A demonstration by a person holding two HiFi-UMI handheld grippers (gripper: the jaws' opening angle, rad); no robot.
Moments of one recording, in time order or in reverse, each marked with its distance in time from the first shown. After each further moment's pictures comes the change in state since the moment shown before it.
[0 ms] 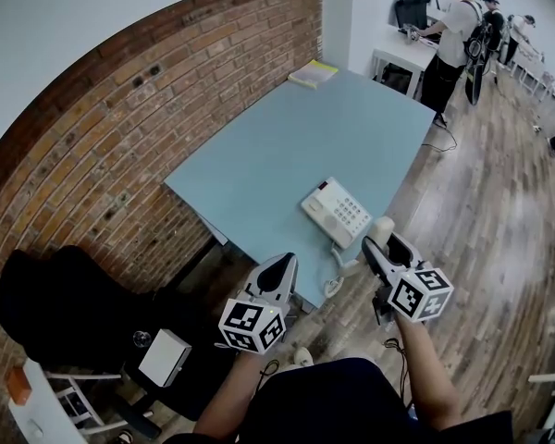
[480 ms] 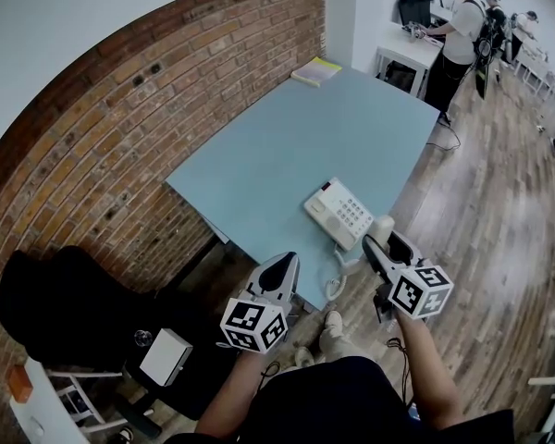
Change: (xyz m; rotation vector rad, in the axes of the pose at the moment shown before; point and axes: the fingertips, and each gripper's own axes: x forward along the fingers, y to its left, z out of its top) left arm 0.010 0.007 0.000 -0.012 0.005 0.012; right arm 0.017 -0.009 -0.003 0.004 0.028 0.001
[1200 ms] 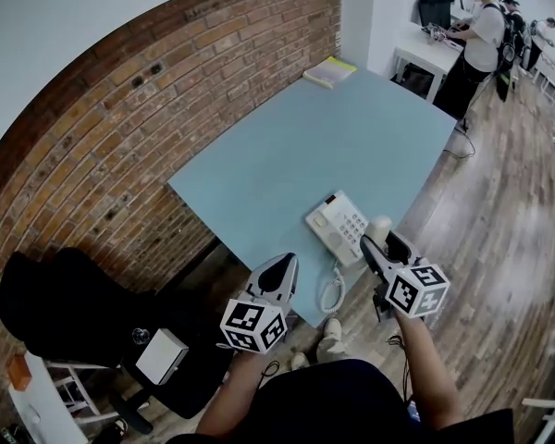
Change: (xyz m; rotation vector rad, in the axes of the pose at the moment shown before) left arm 0.055 0.026 0.001 -0.012 0.008 0.083; right arm 0.063 -0.040 0.011 -0.033 0.056 0.061
